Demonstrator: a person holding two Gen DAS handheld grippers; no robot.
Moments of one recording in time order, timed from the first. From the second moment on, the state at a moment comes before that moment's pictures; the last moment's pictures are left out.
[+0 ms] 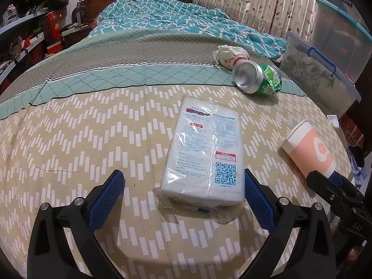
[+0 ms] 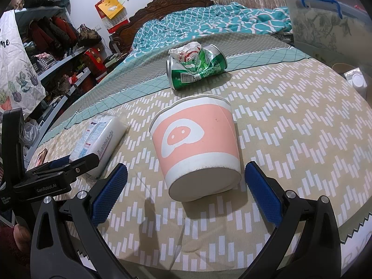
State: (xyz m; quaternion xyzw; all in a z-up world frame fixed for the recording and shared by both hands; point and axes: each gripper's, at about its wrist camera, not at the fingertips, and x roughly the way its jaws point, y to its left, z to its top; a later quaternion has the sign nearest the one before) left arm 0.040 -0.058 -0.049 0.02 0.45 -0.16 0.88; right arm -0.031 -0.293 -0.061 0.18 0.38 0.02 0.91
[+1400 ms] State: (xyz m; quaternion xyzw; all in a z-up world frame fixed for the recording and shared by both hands) left arm 0.047 -0.069 -0.041 0.00 0.45 -0.22 0.86; right arm -0.020 -0.288 -0.061 0.15 0.40 0.04 0.90
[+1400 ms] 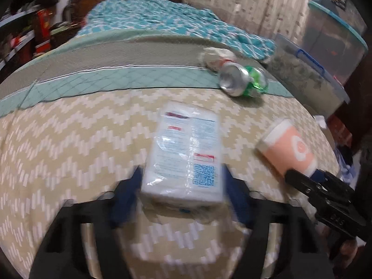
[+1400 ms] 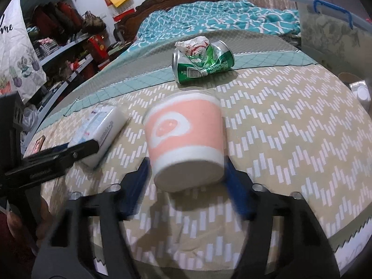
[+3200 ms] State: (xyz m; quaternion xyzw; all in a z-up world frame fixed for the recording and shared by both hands) left arm 0.139 -0.194 0.020 -0.01 0.43 -0.29 0.85; right arm 0.080 -0.447 -0.022 0.28 0.33 0.06 0.90
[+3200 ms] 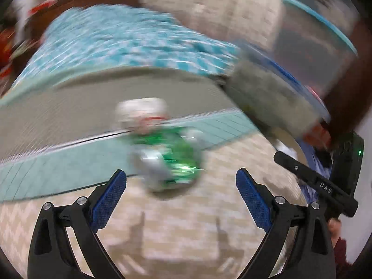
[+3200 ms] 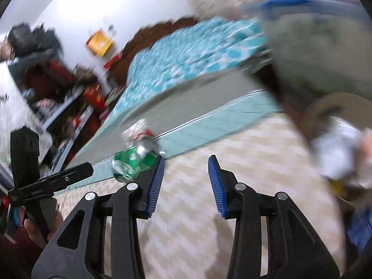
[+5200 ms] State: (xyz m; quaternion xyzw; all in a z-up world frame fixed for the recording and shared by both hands) left arm 0.161 -0.093 -0.068 -0.28 0.53 -0.32 0.73; right arm 0.292 -0.336 -0.063 0.19 0.47 0.13 0.85
